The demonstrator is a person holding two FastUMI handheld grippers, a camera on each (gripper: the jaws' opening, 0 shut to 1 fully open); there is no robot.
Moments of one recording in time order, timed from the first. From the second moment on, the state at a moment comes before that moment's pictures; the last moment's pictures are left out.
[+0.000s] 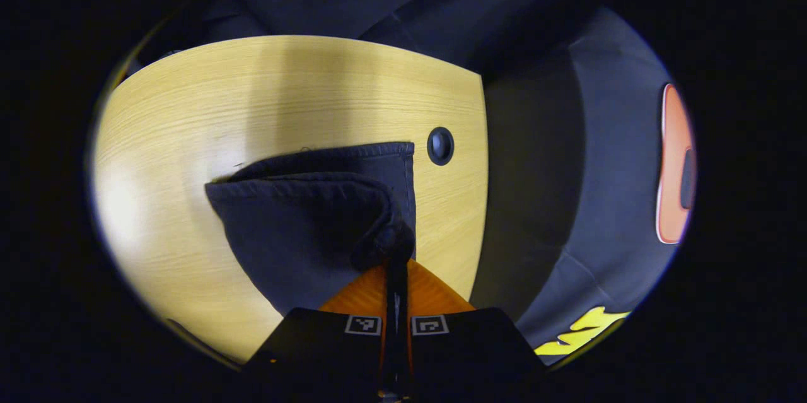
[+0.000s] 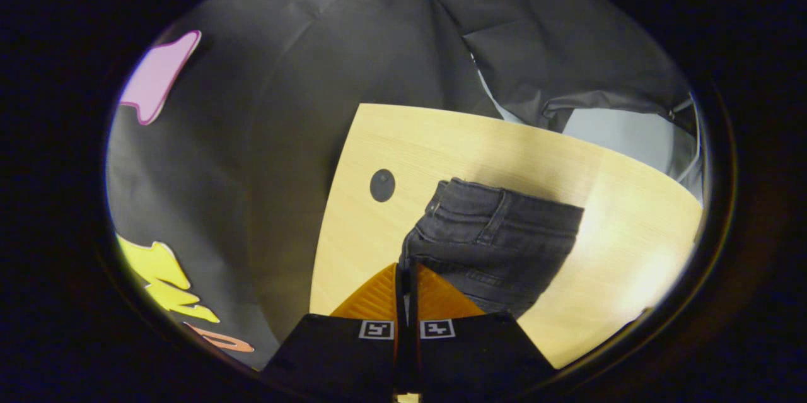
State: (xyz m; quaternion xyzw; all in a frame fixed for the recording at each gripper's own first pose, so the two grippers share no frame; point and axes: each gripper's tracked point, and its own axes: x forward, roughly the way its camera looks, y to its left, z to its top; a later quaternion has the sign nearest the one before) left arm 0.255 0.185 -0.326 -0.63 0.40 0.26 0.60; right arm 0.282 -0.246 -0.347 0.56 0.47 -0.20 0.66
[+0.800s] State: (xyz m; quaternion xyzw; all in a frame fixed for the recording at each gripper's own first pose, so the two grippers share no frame) left arm 0.306 0.187 -0.278 -0.55 0.44 0.23 0.67; right arm 0.324 -0.256 -0.377 0.54 0.43 -0.17 0.70
